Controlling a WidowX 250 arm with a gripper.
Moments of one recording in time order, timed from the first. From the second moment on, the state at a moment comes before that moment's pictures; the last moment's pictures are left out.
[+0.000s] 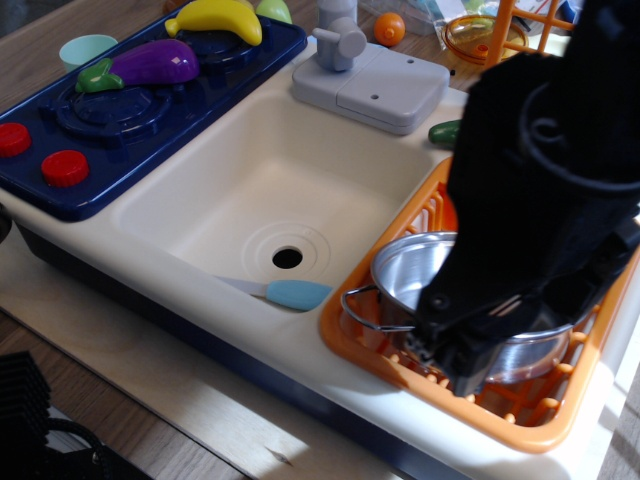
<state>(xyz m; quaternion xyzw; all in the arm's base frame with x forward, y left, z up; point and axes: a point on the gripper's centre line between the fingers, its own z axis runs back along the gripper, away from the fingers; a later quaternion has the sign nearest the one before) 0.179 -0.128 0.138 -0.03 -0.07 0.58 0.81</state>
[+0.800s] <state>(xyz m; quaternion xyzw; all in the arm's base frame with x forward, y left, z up) 0.179 -0.121 0.114 -0.06 -0.10 0.58 0.81</state>
